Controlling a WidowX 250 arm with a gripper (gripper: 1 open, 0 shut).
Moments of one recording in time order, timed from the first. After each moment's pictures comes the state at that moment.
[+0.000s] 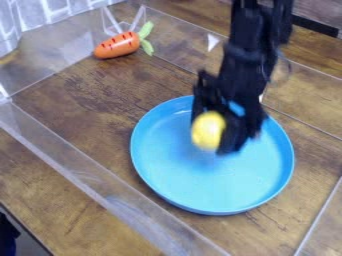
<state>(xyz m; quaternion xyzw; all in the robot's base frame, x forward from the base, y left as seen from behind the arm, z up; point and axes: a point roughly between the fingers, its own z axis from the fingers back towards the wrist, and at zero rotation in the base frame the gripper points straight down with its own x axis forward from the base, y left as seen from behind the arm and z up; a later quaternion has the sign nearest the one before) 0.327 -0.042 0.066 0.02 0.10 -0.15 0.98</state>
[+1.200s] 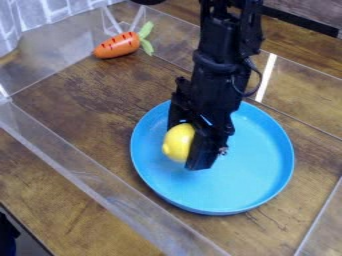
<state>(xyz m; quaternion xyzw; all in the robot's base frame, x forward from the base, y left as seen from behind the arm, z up) 0.294 -0.047 0.052 0.01 0.10 -0.24 0.96</state>
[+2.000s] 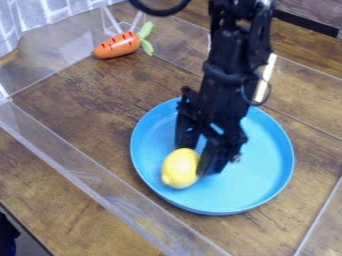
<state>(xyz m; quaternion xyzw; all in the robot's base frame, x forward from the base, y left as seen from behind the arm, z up) 0.300 -0.054 0.048 0.01 0.11 -0.19 0.98</state>
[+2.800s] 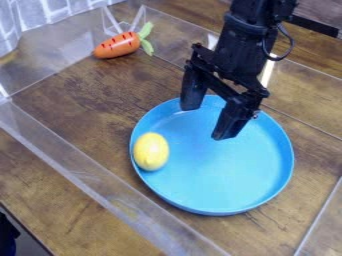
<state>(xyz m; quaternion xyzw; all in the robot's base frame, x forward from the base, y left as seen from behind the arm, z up) 0.318 -0.048 0.085 0.04 0.13 -0.15 0.98</state>
